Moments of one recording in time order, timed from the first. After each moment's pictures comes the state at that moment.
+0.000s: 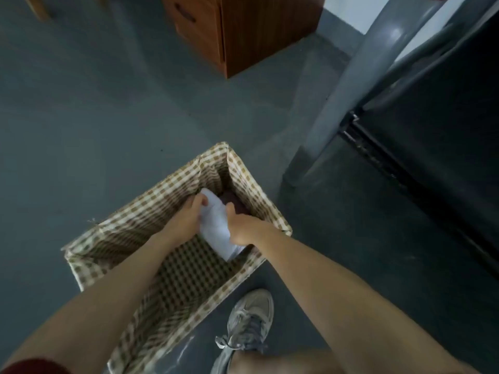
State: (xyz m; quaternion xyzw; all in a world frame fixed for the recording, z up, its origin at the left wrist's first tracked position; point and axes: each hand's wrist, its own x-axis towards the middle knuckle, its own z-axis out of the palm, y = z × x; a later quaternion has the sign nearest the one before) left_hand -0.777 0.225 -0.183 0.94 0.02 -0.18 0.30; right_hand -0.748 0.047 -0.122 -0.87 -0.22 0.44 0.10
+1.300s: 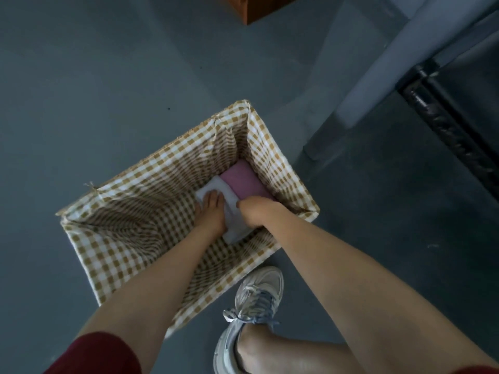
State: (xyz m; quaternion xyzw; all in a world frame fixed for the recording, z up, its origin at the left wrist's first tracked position) left_hand -0.801 0.182 -0.260 0.92 0.10 -0.37 0.09; right_hand -0.743 0.065 -0.189 -0.83 -0.27 0.48 -0.03
